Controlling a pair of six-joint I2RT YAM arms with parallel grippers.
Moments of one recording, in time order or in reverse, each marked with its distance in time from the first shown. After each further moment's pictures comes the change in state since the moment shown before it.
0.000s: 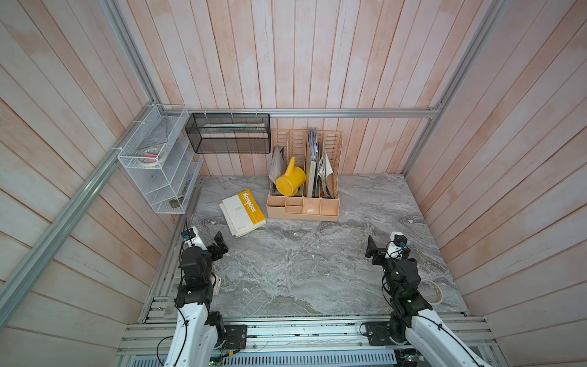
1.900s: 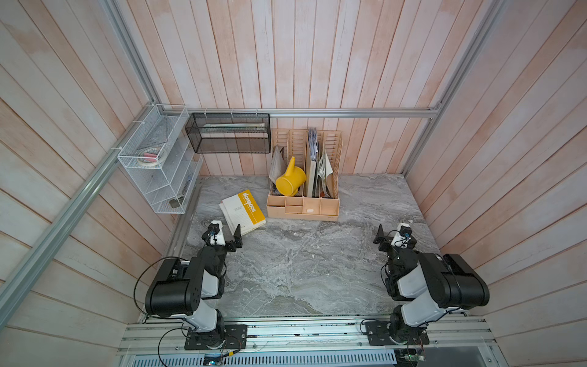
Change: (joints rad) left arm -0.083 0.868 -0.064 1.199 0.186 0.247; right arm -0.282 0.944 0.089 0.958 -0.190 -0.069
